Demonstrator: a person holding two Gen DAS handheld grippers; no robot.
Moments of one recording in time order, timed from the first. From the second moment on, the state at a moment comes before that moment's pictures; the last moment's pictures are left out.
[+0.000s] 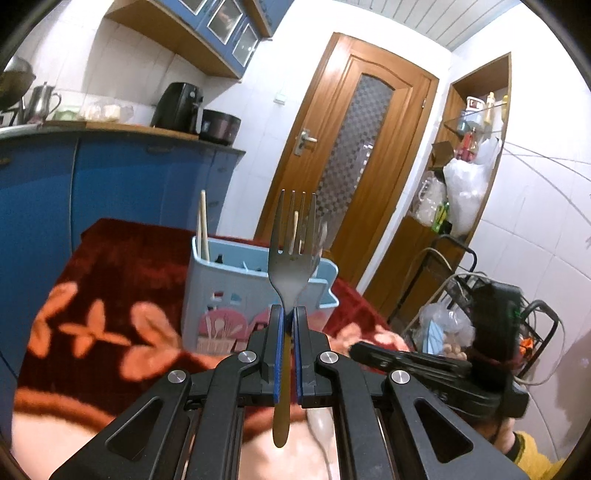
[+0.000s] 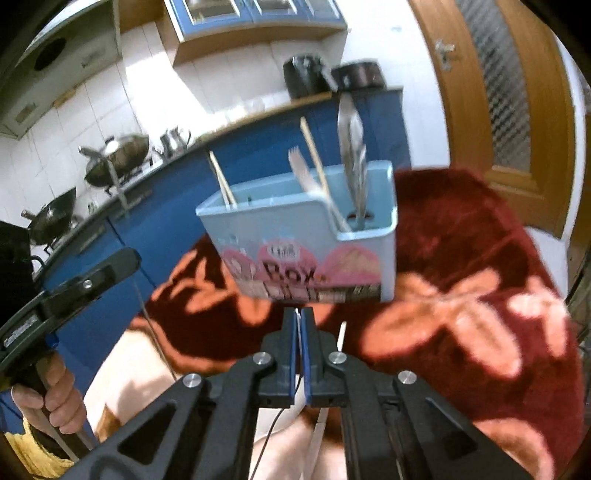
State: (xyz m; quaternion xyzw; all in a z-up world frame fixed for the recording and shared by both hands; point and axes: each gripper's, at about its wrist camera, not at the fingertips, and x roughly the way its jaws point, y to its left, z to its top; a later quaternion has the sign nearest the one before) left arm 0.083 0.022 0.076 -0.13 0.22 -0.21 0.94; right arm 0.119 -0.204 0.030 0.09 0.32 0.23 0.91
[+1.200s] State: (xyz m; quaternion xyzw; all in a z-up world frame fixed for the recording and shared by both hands) left arm 0.177 0.019 0.133 -0.10 0.11 -0.13 0.98; right arm 0.152 -0.228 0.163 0.02 0.08 0.05 1.00
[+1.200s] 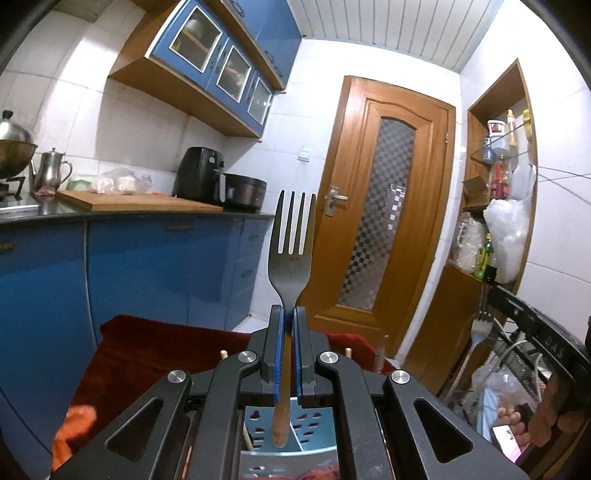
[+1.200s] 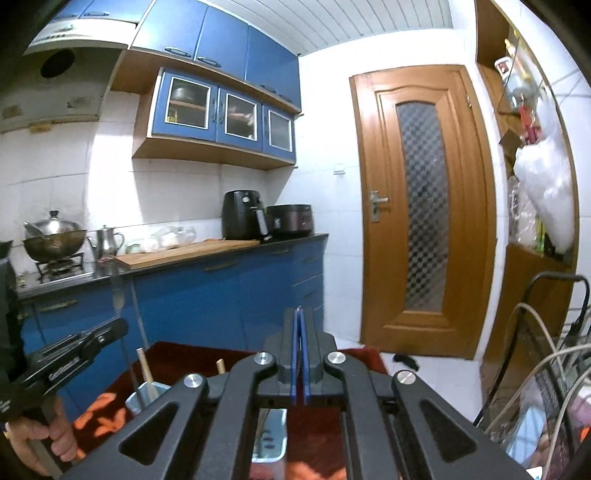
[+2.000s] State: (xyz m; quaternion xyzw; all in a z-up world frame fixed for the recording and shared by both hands) left arm 0.211 0.020 0.080 -0.11 0.15 -0.13 0.97; right arm 0.218 -0.204 0.108 -0.02 0.14 0.04 0.99
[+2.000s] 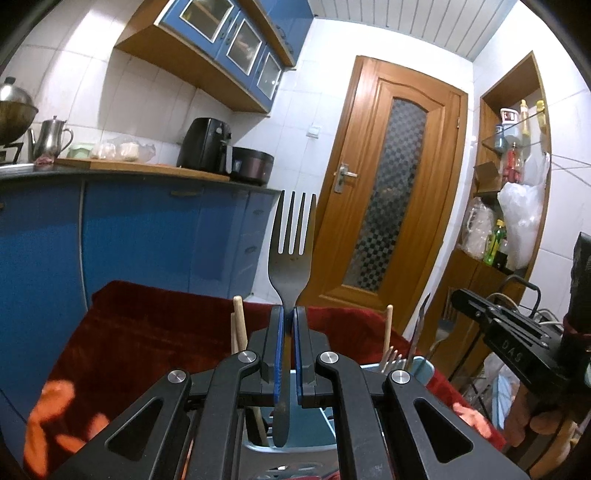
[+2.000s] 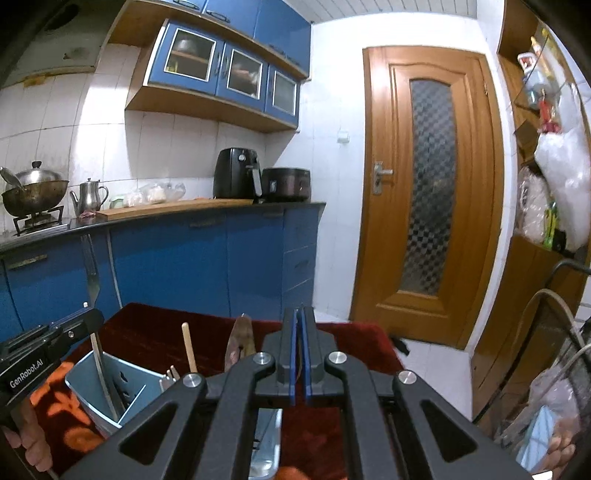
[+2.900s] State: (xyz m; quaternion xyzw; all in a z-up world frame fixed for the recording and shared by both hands) left arm 0.196 0.011 0.087 -0.11 0.18 -0.14 0.97; right arm 0.208 -0.208 0.105 0.05 0.15 0.12 0.98
